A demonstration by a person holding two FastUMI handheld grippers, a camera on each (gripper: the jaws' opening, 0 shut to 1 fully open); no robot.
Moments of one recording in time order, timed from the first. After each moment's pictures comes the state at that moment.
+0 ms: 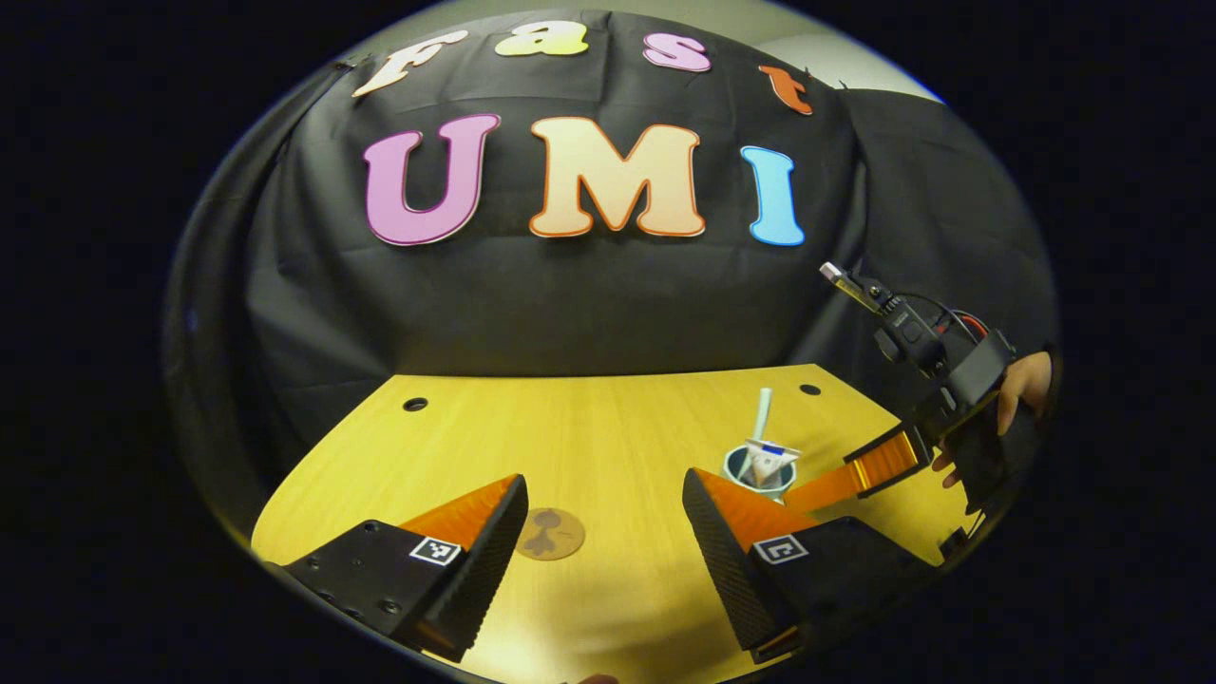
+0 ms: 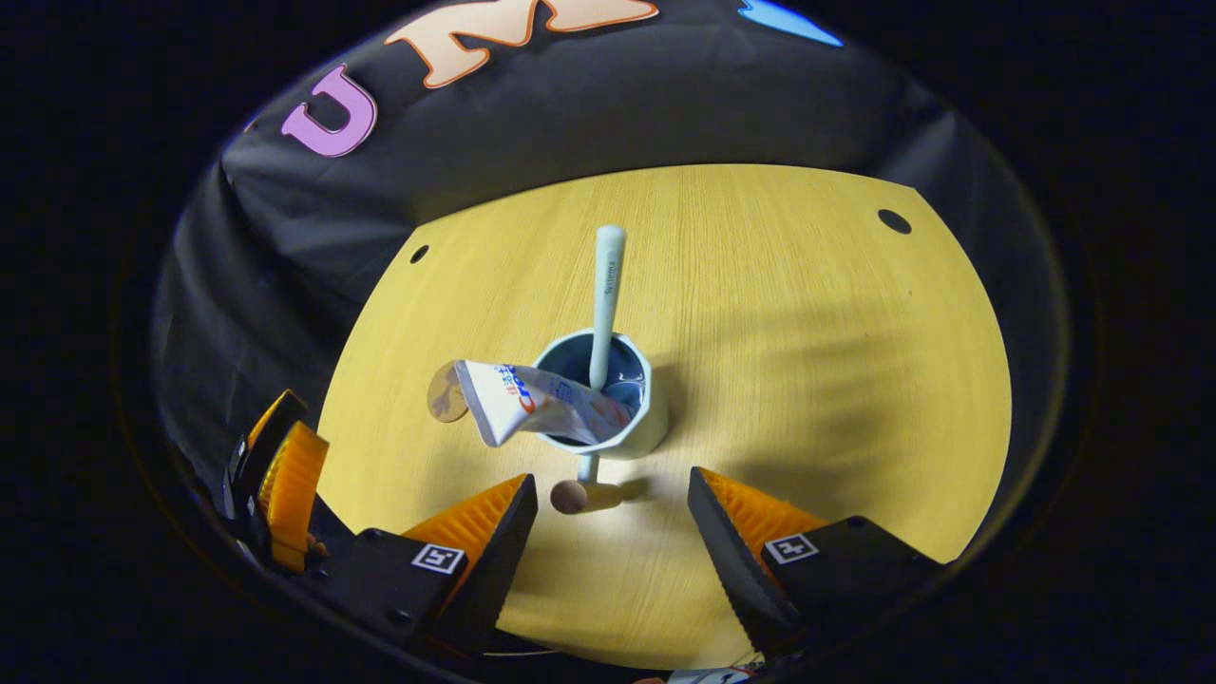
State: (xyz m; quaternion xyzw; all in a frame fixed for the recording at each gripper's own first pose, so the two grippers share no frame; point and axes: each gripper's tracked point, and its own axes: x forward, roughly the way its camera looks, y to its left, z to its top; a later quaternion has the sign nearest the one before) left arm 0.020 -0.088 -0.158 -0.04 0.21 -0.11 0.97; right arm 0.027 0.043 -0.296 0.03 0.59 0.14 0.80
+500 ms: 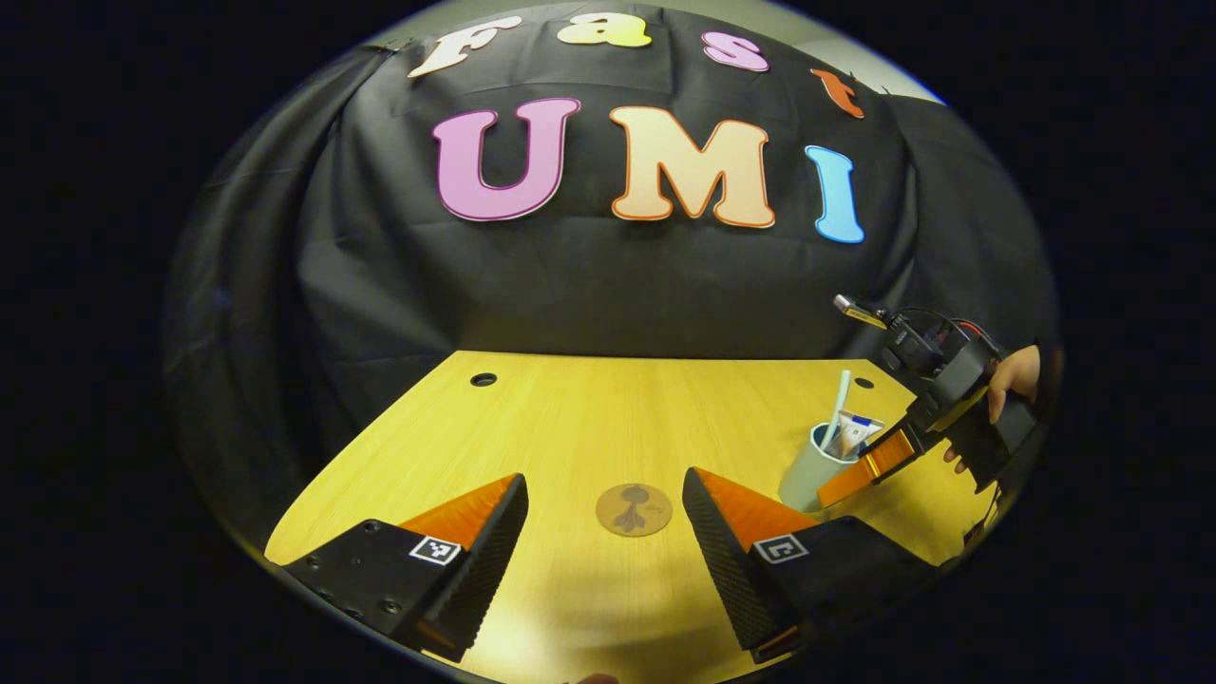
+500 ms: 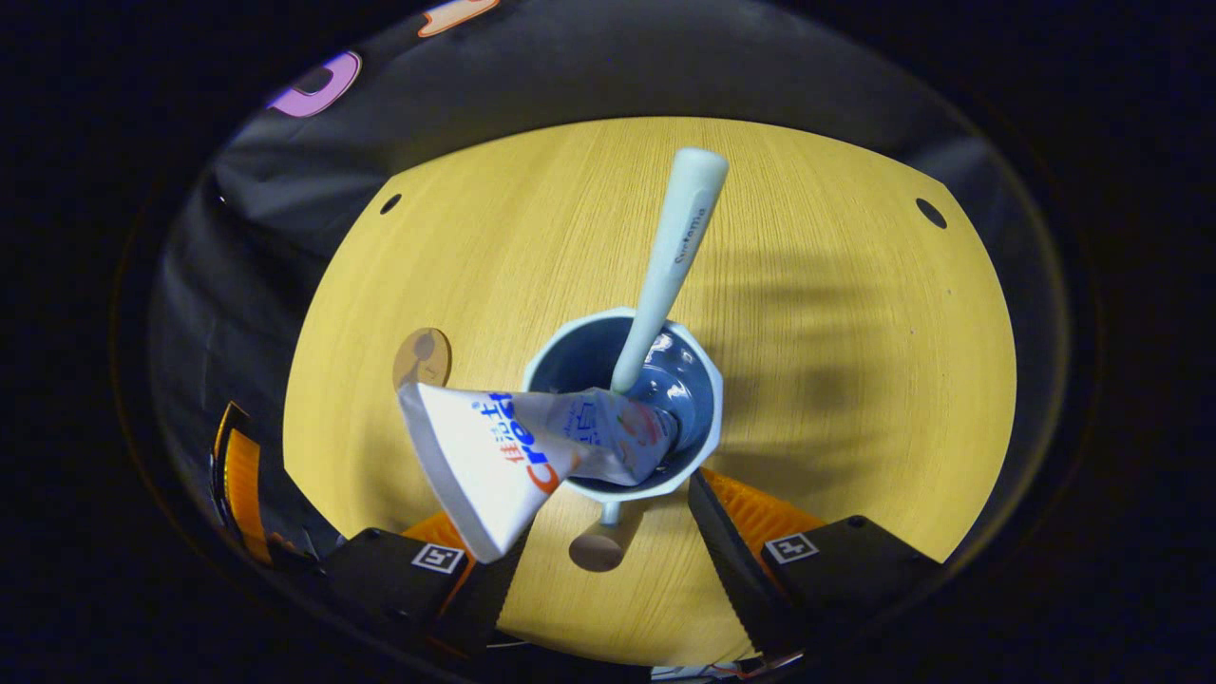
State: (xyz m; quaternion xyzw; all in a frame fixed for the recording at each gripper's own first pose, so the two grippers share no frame) left arm 0.006 -0.004 -0.179 -0.05 0.23 -0.05 0.97; right arm 0.026 0.059 -0.345 -0.03 0.65 0.12 0.75
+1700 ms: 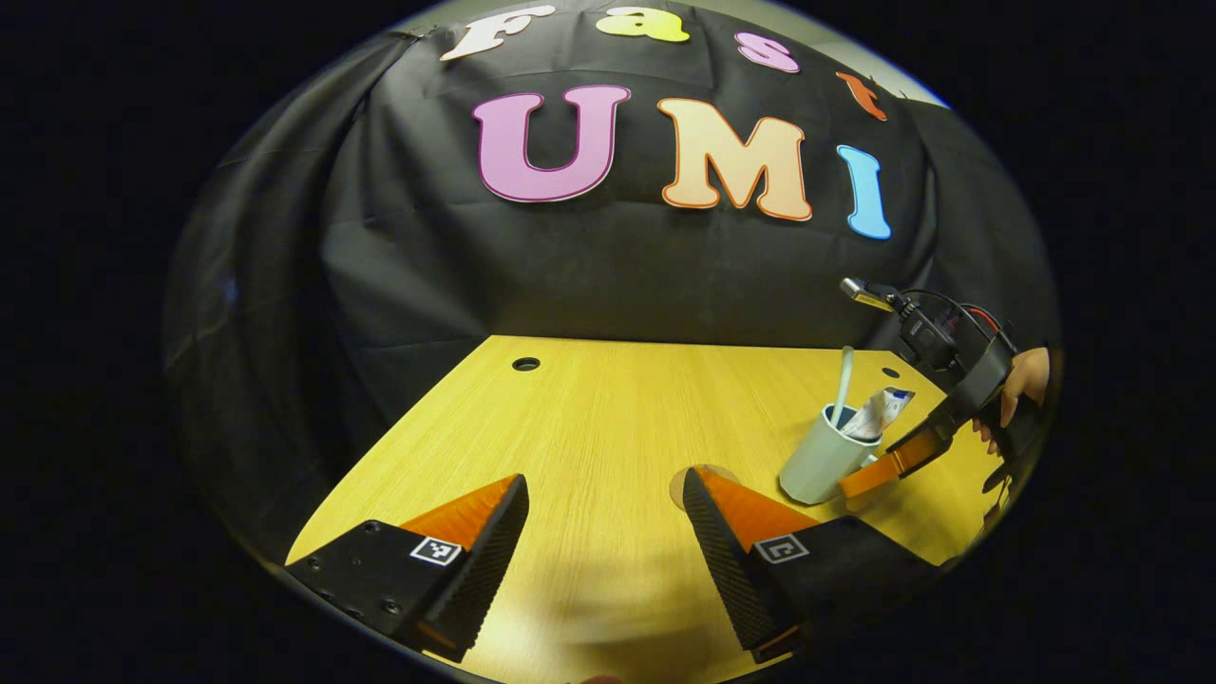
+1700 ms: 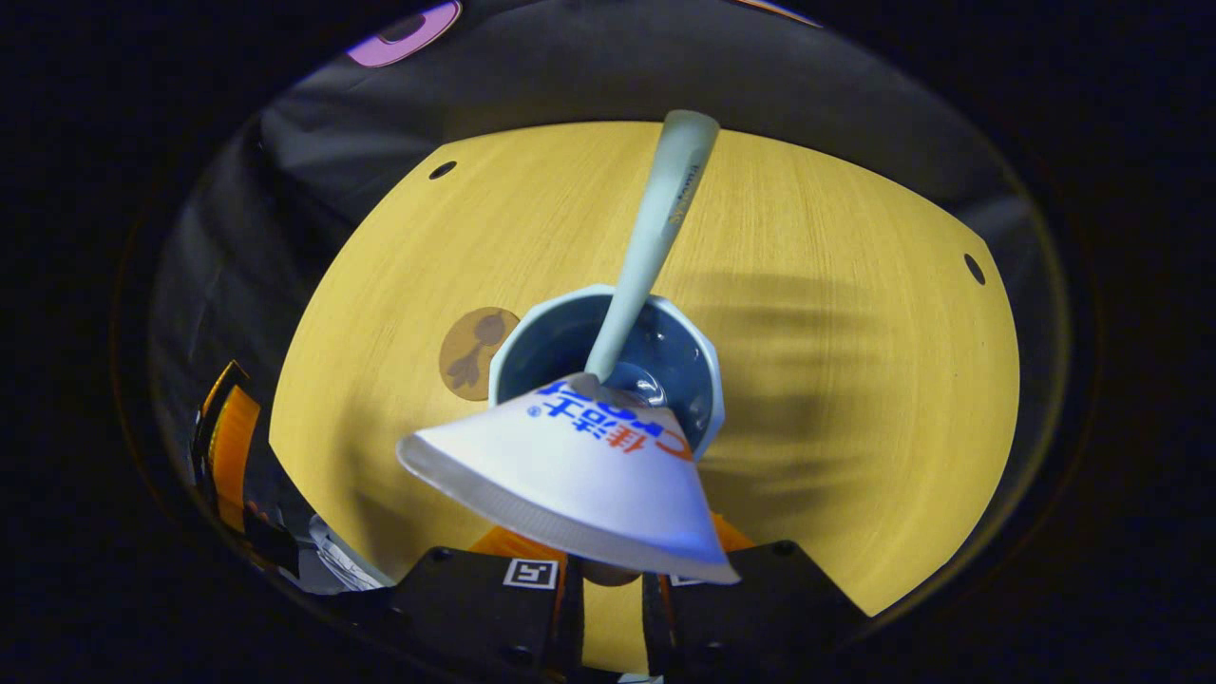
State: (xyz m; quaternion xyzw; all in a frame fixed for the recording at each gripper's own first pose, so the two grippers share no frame) left arm 0.006 0.067 -0.206 -0.05 0.24 -0.04 0.97; right arm 0.017 0.129 -0.355 -0.07 0.62 0.17 0.76
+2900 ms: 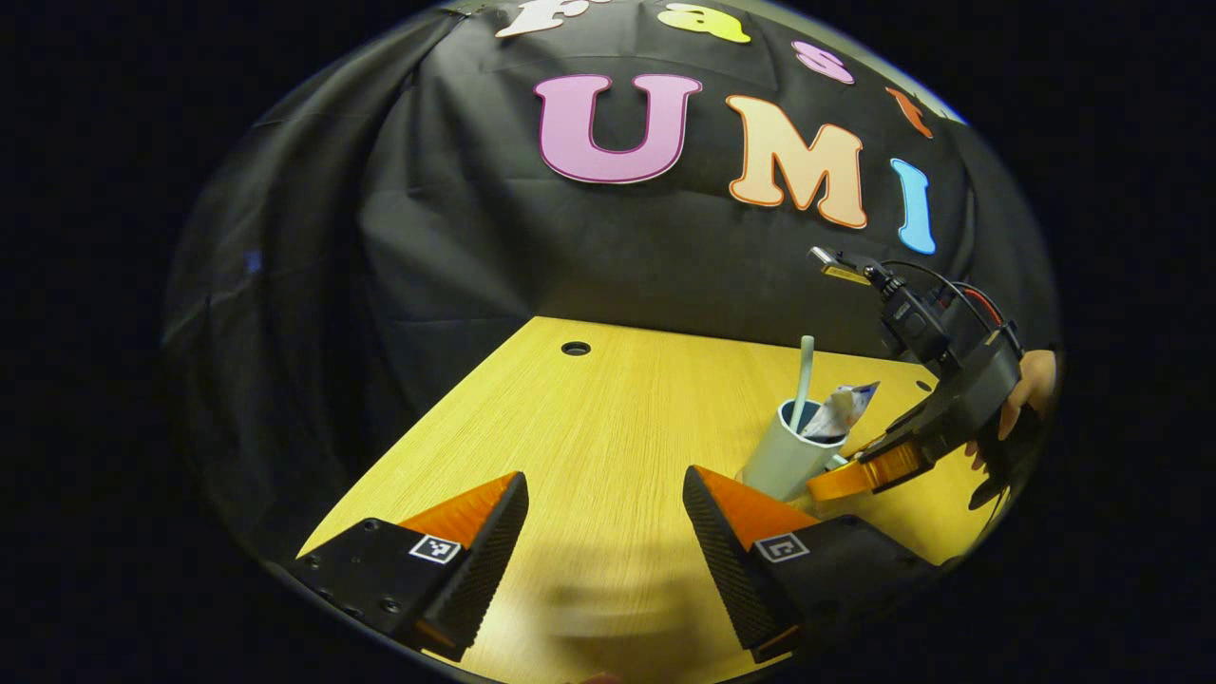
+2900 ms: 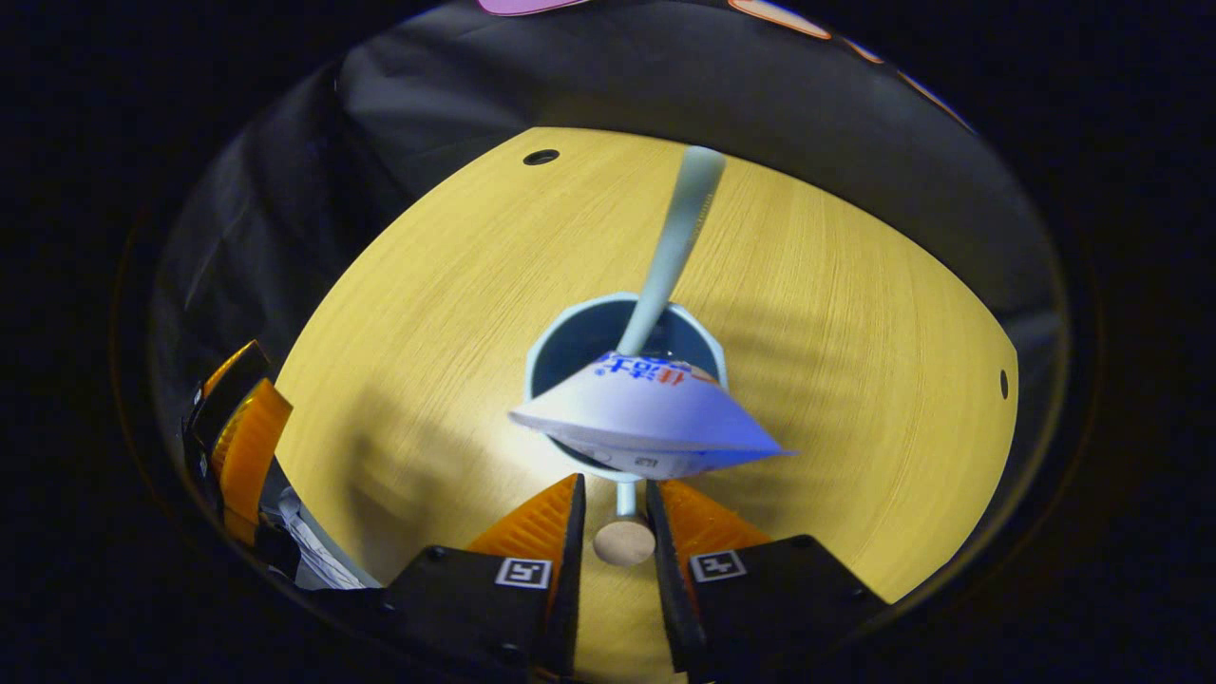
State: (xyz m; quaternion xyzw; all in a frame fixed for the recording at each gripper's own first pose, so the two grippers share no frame) left arm 0.018 0.121 -0.228 -0.08 0.26 -0.01 0.96; right arm 0.028 0.210 -0.342 -0.15 0.58 0.25 0.76
